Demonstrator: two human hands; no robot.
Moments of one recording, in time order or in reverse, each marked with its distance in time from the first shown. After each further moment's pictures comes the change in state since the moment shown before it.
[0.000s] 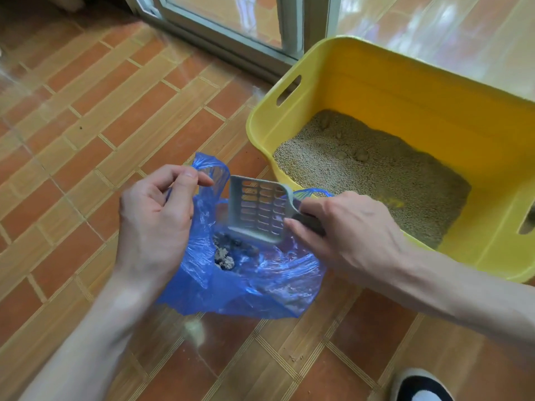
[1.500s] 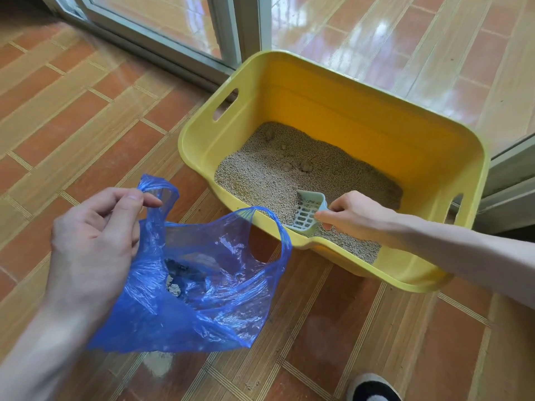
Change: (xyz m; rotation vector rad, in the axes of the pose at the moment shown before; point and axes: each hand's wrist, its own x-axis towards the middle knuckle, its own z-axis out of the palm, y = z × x) left_hand 0.019 -0.028 0.023 -0.030 -0.051 -0.051; right_hand 0.011 0.153 0.019 0.365 -0.334 0.673
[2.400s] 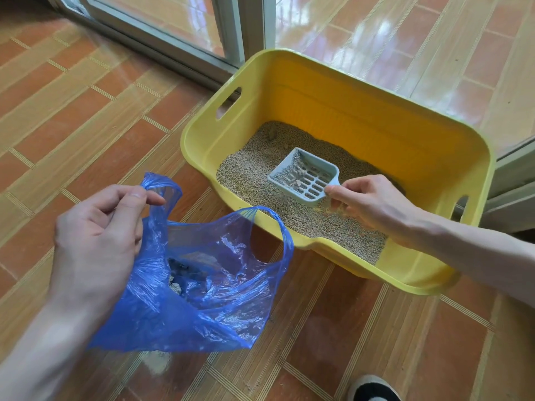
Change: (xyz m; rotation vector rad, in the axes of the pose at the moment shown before) left_hand 0.002 0.002 0.002 -0.036 0.003 -0.009; right_hand -0.018 -0.002 -0.019 0.409 0.130 -0.142
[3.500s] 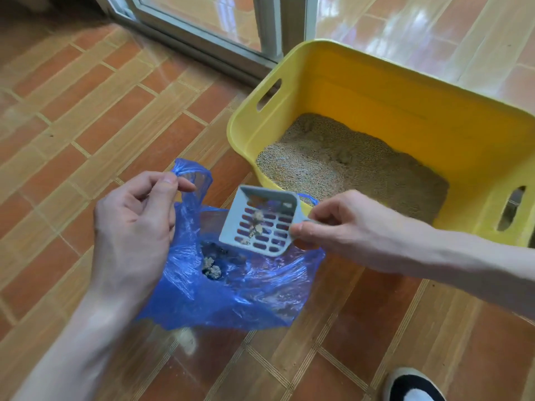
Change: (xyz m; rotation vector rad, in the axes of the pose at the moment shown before) left_hand -0.019 0.023 -0.020 0.013 0.055 0.032; right_hand -0.070 -0.082 0.065 -0.261 -0.349 -0.235
